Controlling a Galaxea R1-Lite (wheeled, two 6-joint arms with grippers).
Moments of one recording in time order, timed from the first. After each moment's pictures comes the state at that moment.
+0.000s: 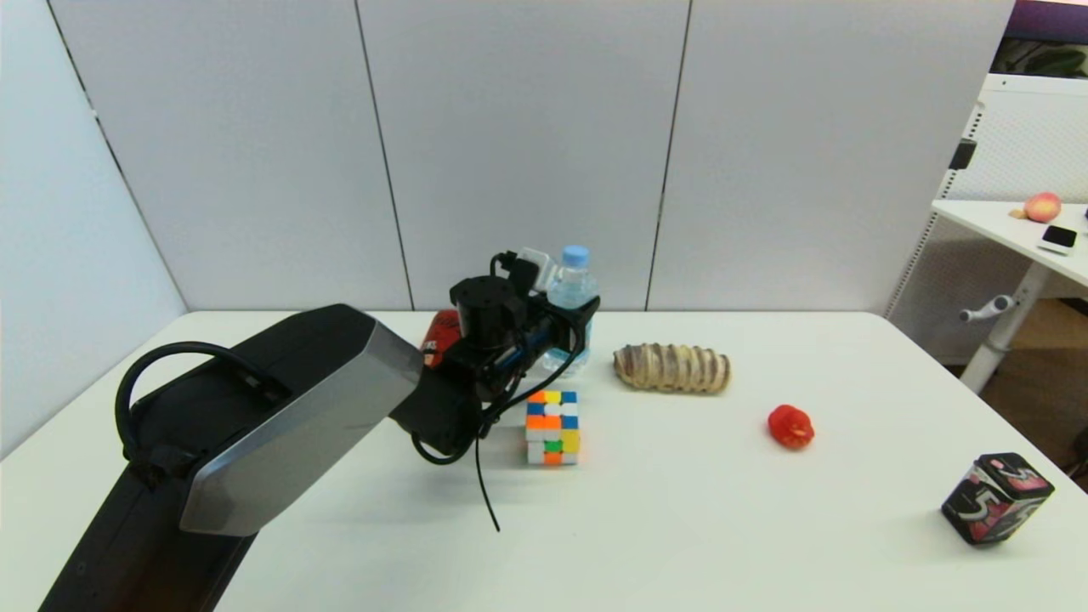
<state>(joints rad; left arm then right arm) -0.59 2.47 -1.45 -1.09 -0.10 0.00 0.00 0.00 0.00 -0.01 0.03 -0.03</state>
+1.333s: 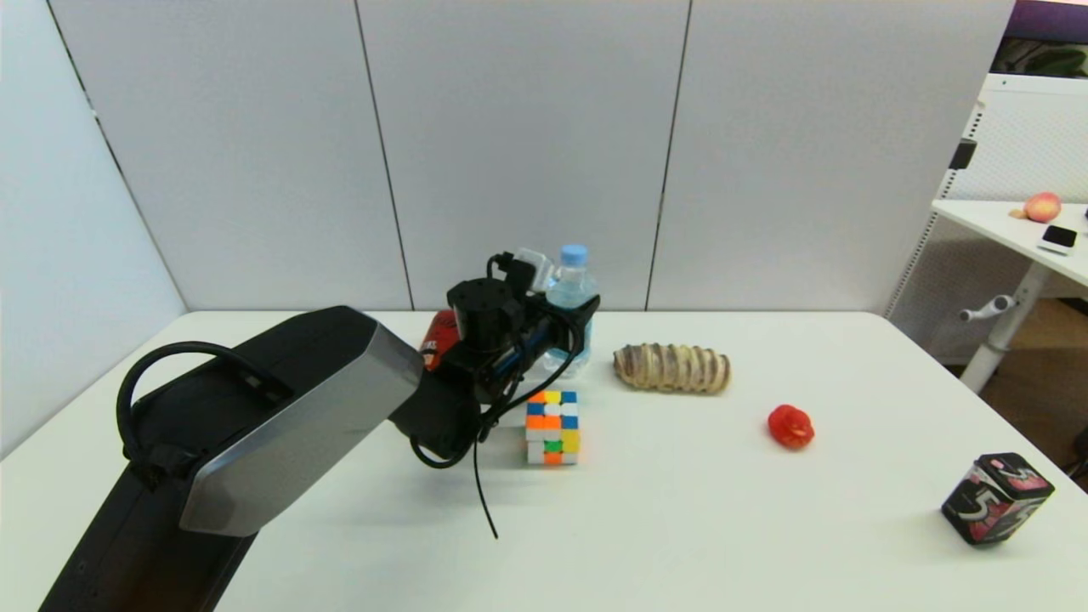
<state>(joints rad) -0.59 2.47 -1.43 -1.13 -0.10 -0.02 0.00 0.00 0.00 -0.01 0.03 -0.03</state>
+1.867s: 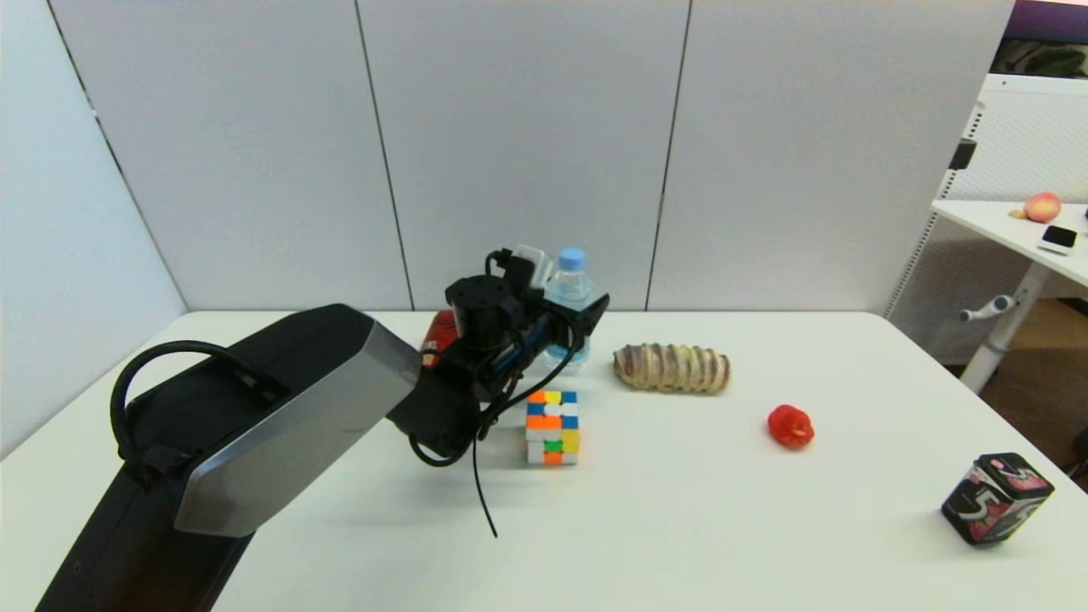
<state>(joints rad) -0.59 2.46 -1.43 -1.13 -0.10 -0.02 0.00 0.00 0.00 -0.01 0.03 -0.03</state>
